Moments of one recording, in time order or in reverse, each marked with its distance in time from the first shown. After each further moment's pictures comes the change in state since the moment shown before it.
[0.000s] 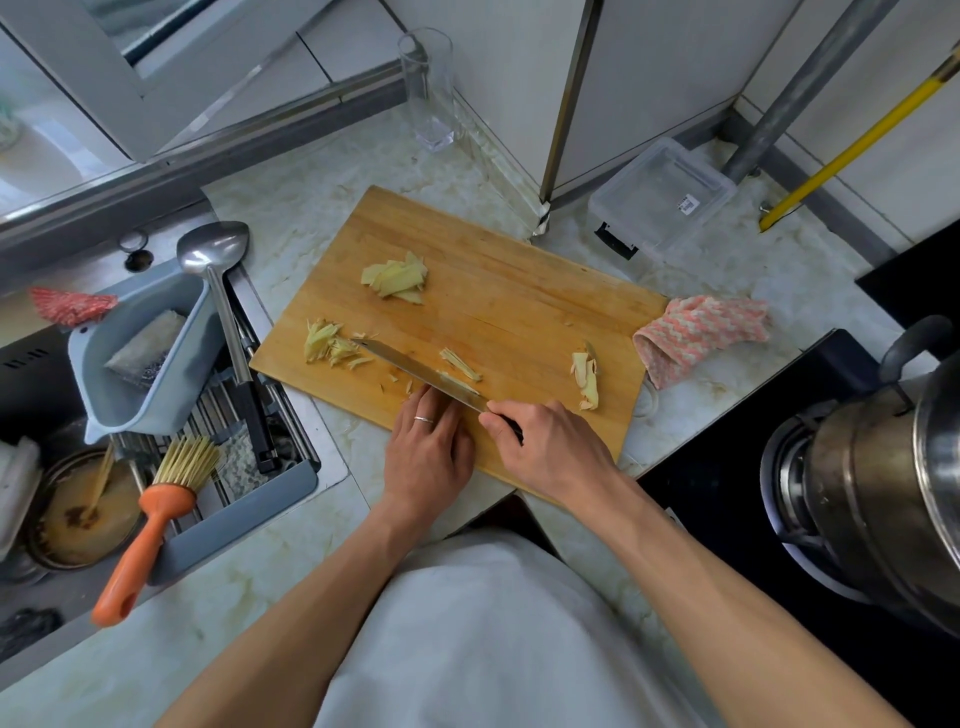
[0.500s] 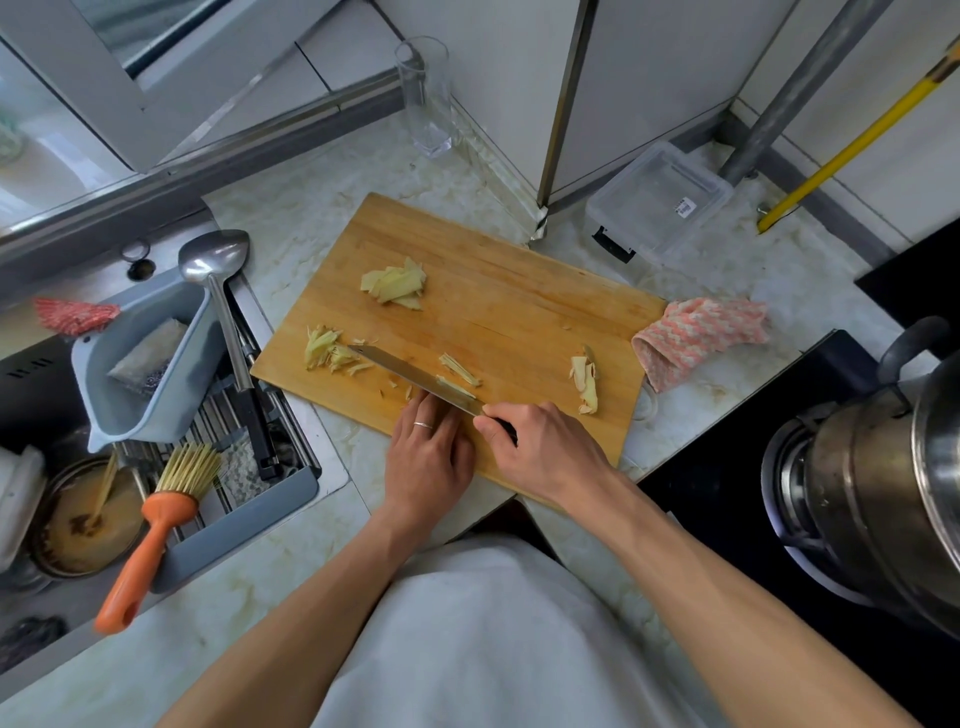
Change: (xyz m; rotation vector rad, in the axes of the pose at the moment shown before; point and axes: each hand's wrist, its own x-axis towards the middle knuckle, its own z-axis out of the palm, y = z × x) left_hand -0.001 -0.002 0.004 -0.022 -0.012 -0.022; right_hand 0.003 -0.003 -0.002 0.015 -0.037 0.008
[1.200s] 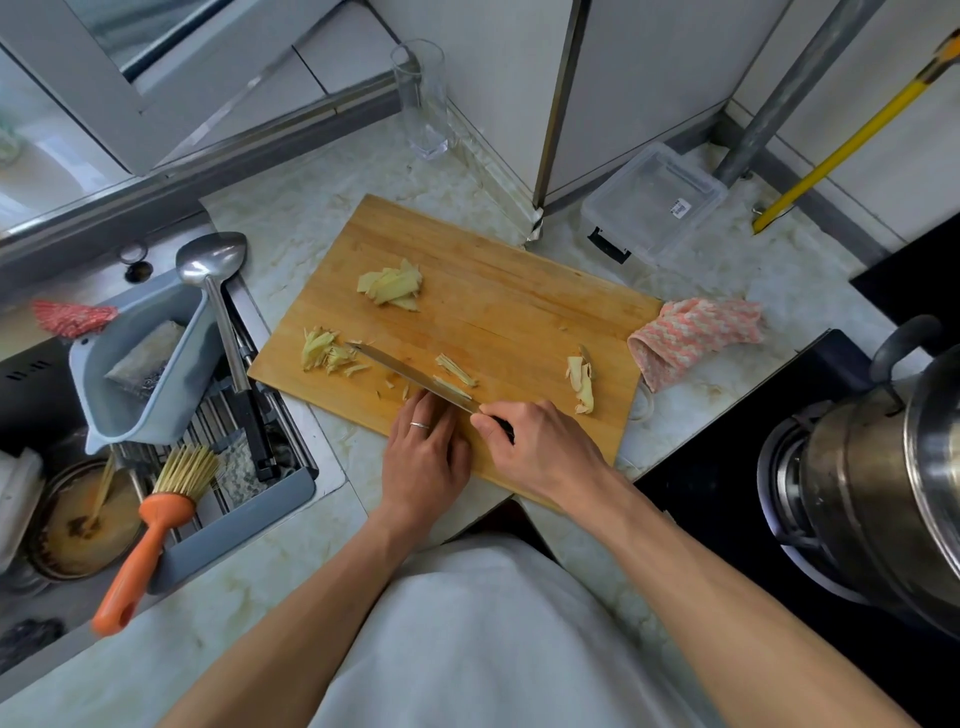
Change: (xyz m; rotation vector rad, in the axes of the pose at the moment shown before) left_hand 0.000 0.000 0.001 -0.005 0.001 -0.003; right_hand 0.002 0.003 0.002 0.025 0.023 -0.022
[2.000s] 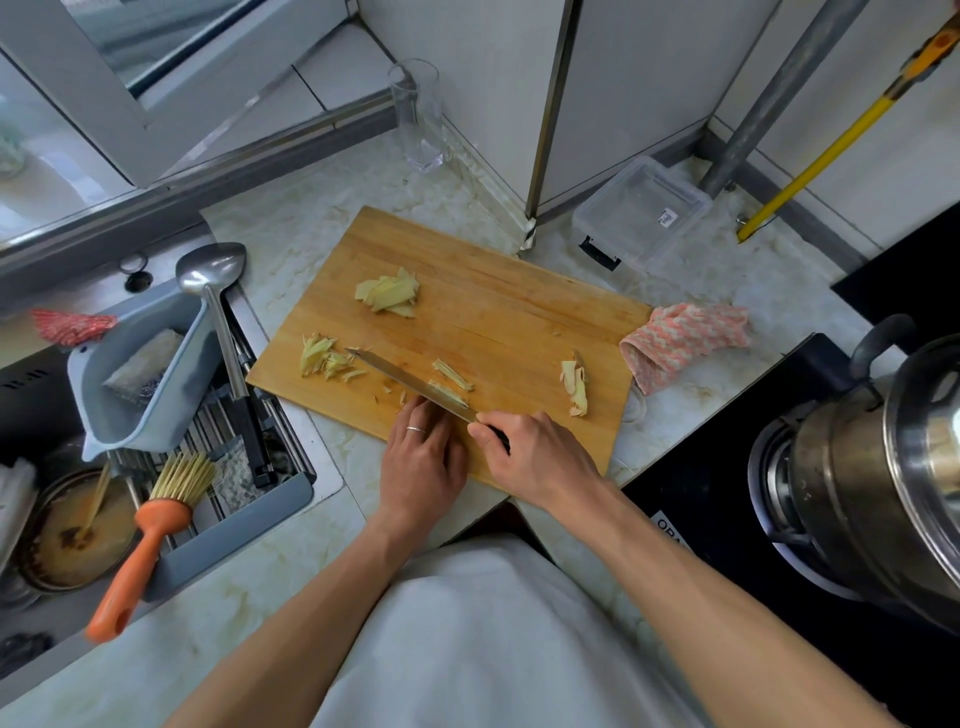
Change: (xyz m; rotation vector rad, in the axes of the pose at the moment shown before) left_hand -0.001 0.003 -0.003 -0.027 0.038 -0.001; right_hand -0.008 -0.002 0.007 -0.014 0.022 0.008
